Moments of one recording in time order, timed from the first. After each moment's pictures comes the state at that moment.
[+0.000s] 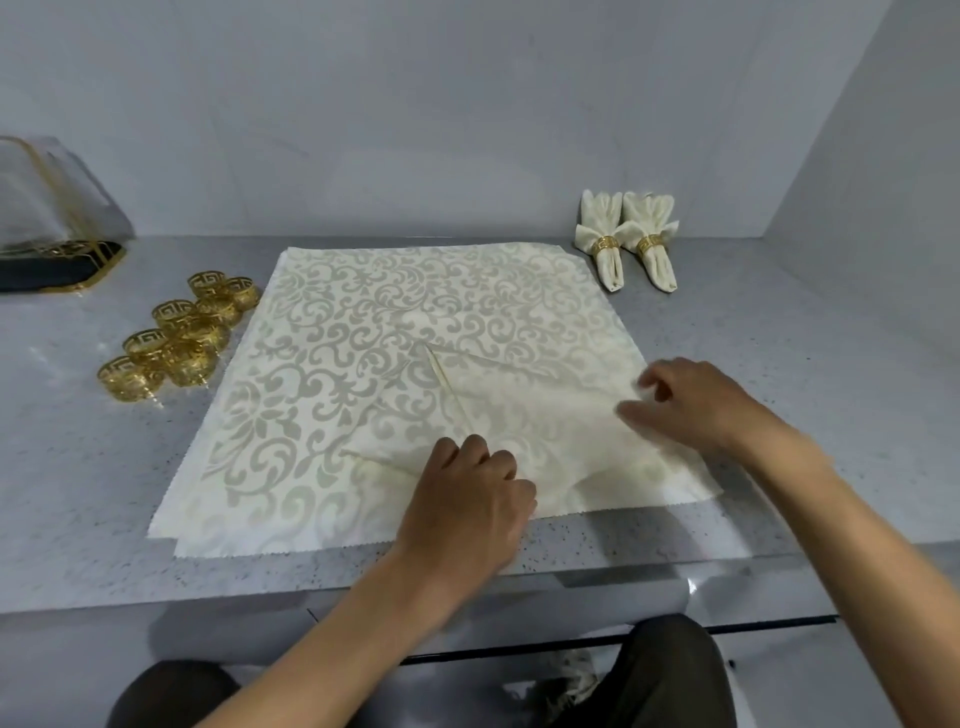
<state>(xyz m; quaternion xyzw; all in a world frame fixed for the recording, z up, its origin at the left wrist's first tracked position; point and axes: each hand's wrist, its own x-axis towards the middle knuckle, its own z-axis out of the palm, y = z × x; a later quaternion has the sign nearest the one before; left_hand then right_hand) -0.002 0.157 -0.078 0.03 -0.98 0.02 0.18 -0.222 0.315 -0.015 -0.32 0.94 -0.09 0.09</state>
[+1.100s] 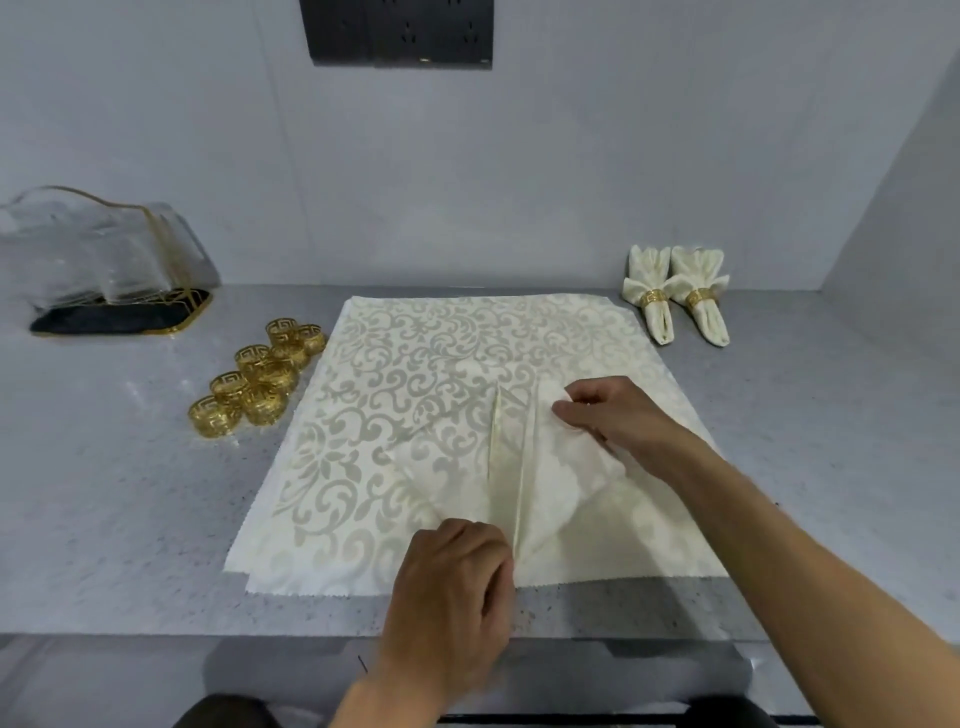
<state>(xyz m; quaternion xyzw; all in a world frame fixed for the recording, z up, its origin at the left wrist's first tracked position) 0.045 0.136 -0.098 0.13 -0.93 -0.14 0.31 -0.198 0.206 -0.018 -0.33 0.76 -0.49 0.28</state>
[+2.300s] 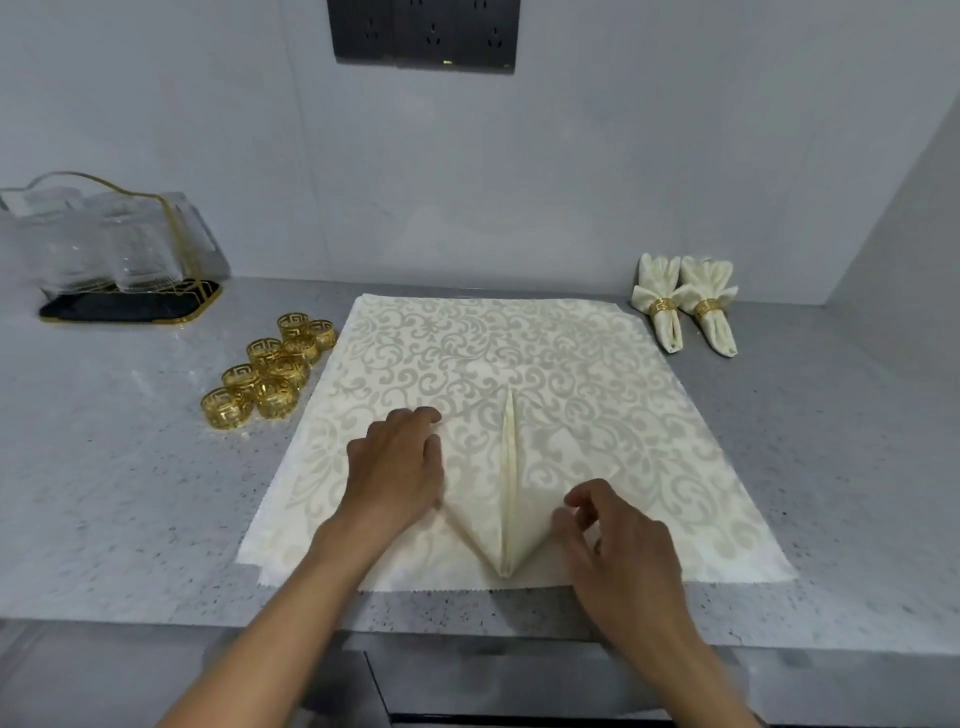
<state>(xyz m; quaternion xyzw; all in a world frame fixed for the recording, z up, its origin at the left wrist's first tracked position) 0.021 0.042 -0.042 0.32 -0.90 -0.21 0.18 -0.066 0.251 -0.057 -0.33 0.89 -0.32 0.01</state>
